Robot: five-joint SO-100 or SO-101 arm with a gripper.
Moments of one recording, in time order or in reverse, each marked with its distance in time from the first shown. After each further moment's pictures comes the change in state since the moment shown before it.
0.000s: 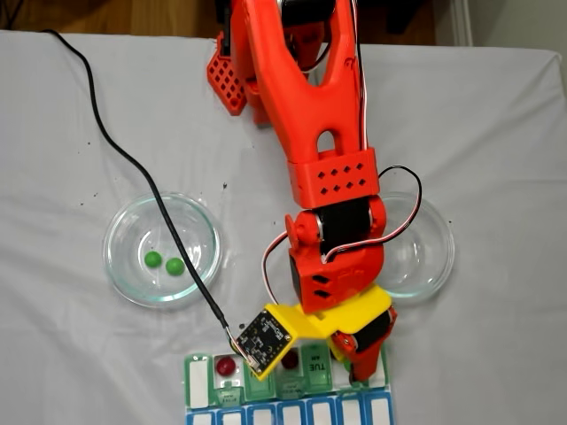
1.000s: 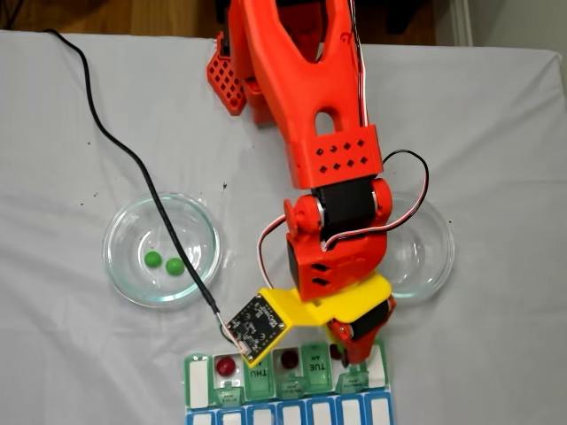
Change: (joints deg) arm -1.2 4.8 -1.4 13.6 2.6
